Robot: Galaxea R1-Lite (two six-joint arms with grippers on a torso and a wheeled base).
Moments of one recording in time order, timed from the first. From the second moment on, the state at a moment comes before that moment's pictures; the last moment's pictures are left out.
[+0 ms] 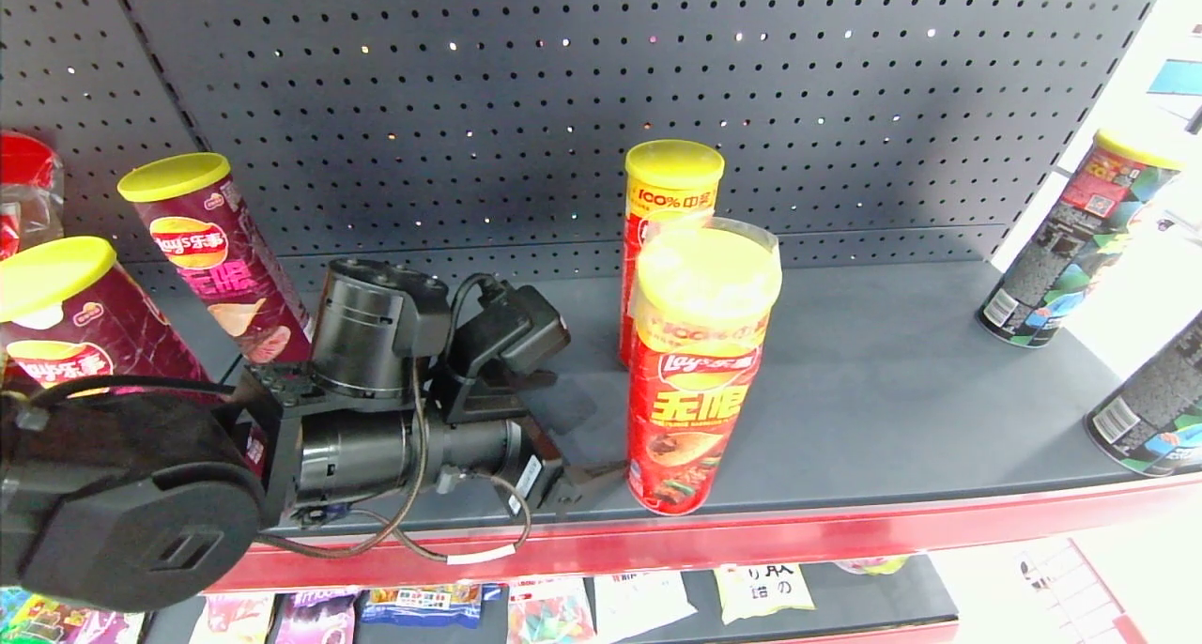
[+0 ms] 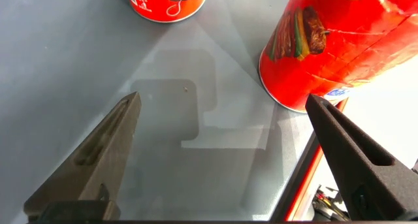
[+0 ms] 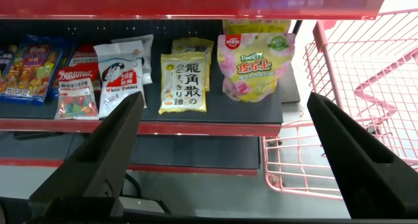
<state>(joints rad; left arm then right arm) -0.66 1.71 -0.81 -0.42 -0.22 0.23 0.26 0.09 -0.20 0.37 -0.17 0.04</state>
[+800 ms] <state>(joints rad) -0.66 1.65 -0.74 -0.41 -0.22 0.23 0.26 0.09 -0.20 0.37 -0.17 0.04</state>
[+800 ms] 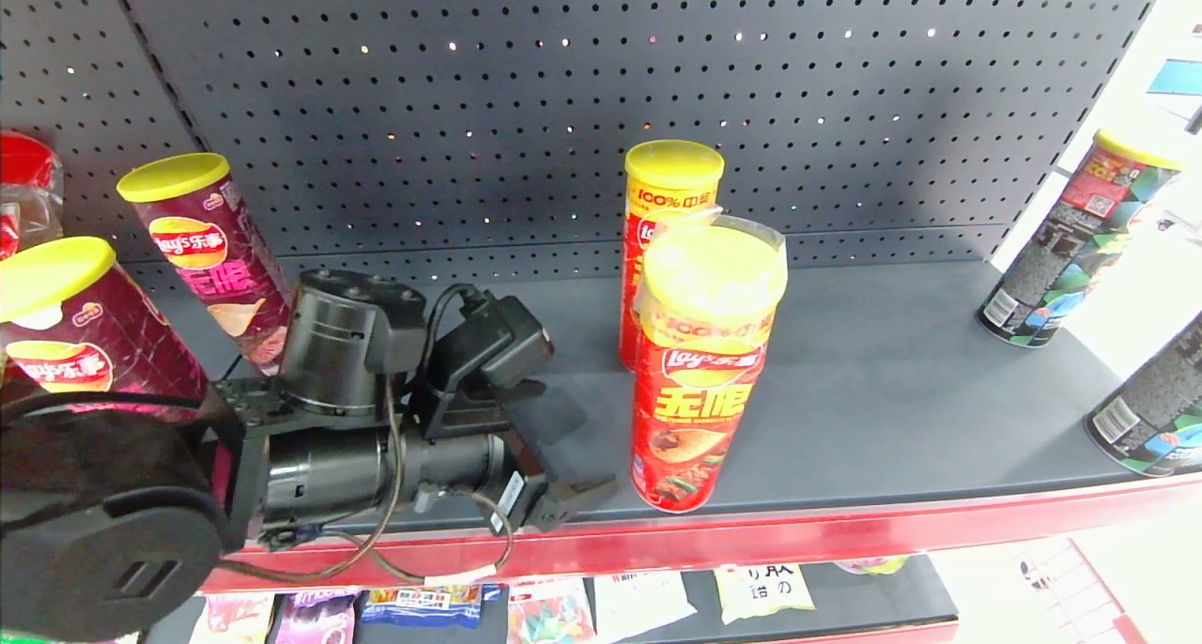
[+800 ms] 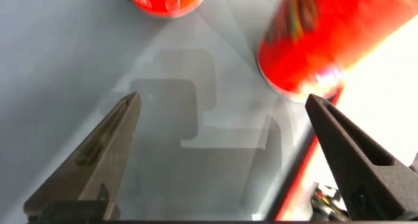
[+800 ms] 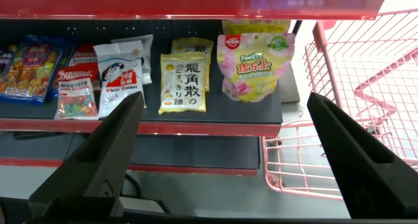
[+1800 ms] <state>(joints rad) -0.33 0.34 -0.21 0.32 -0.16 0.08 0.26 0.09 -0.20 0.37 -0.11 -0.03</state>
